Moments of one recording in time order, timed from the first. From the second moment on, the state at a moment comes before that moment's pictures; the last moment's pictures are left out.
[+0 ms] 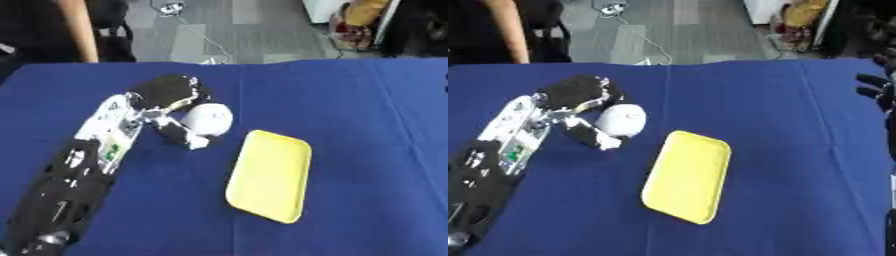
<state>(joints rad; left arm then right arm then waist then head) -0.62 0.29 -0.26 -1.37 -0.99 -0.47 -0.35 -0.23 -0.24 -0.31 -1.76 0.06 0.07 0.23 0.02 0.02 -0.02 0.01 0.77</state>
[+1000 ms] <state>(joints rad) -0.66 0.23 -0.32 -1.38 -1.02 -0.52 -0.38 -0.23 -0.24 -0.31 -1.76 0.06 0.07 0.24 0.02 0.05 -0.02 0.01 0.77</state>
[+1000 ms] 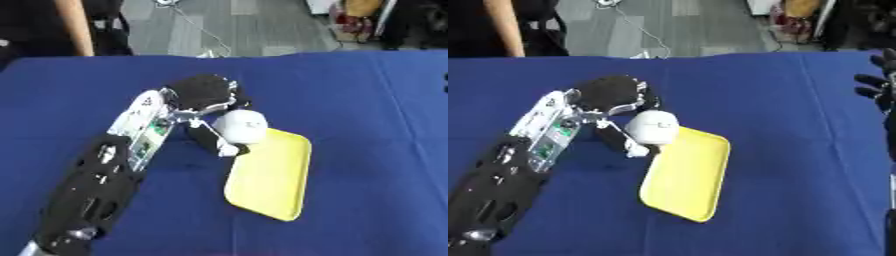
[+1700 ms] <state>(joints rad) -0.72 0.11 -0.39 -1.28 -1.09 -0.60 -0.38 -0.23 -0.23 -0.31 -1.76 0.06 0.07 0.24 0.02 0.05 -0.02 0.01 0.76</state>
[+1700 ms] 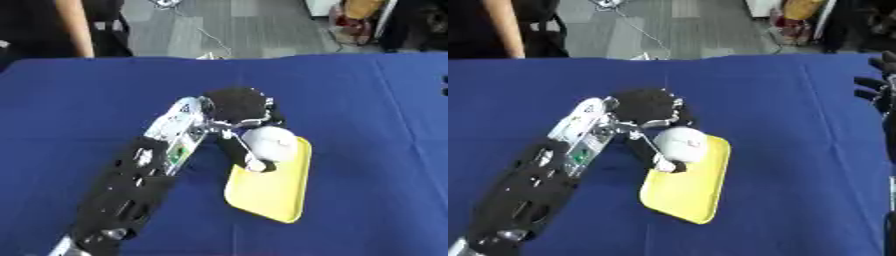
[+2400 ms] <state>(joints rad) -0.72 0.09 -0.41 -1.26 -1.13 -0.64 -0.36 -0.23 -0.23 -0.30 -1.76 0.06 0.07 0.24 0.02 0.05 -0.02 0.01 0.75</state>
